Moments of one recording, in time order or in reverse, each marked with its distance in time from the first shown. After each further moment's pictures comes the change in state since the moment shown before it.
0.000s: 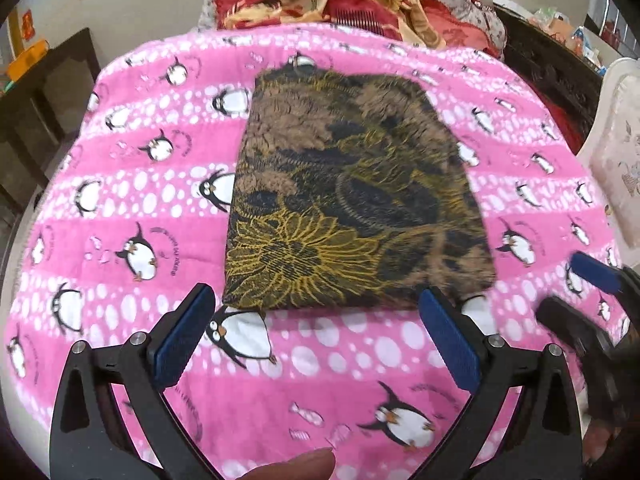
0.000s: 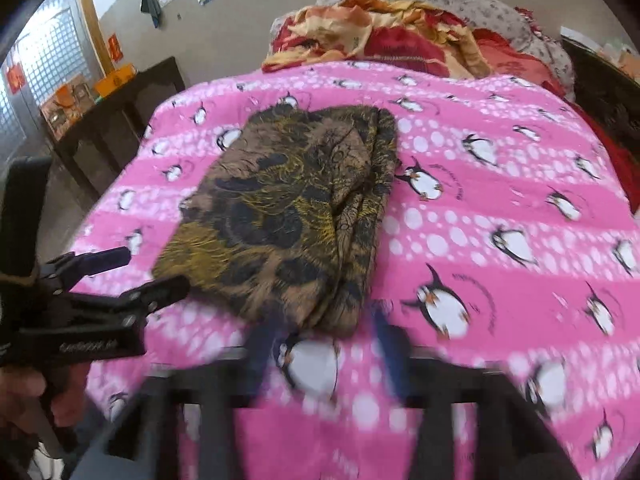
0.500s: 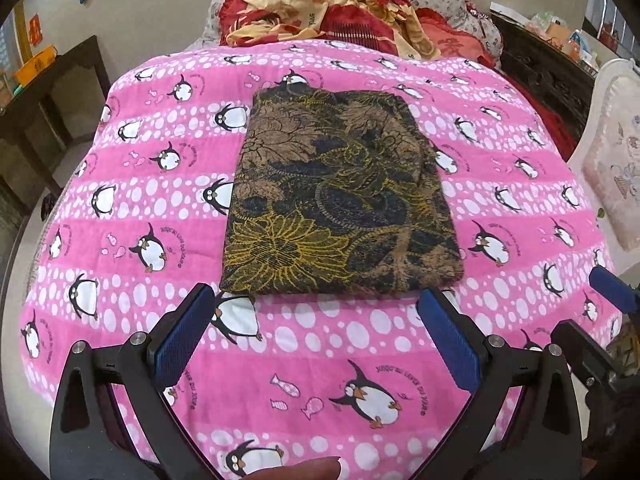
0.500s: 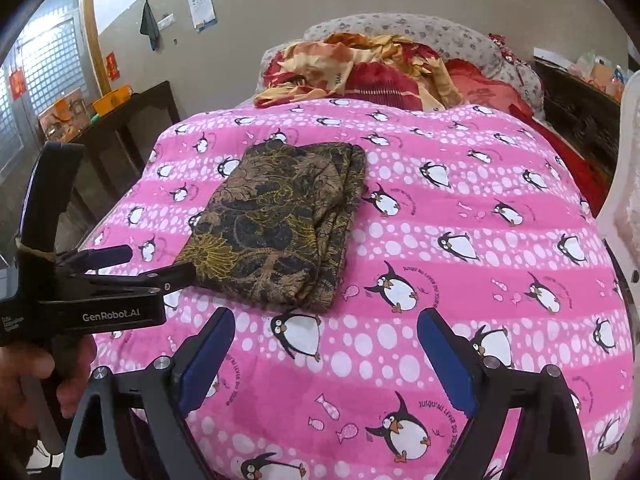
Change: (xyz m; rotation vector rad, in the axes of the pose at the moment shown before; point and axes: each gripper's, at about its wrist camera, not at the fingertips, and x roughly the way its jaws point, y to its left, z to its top) left arm -0.034 -0.018 -0.006 -0.003 -0.027 0.017; right arm -0.056 0.003 -0.017 -0.014 -0.078 -0.059
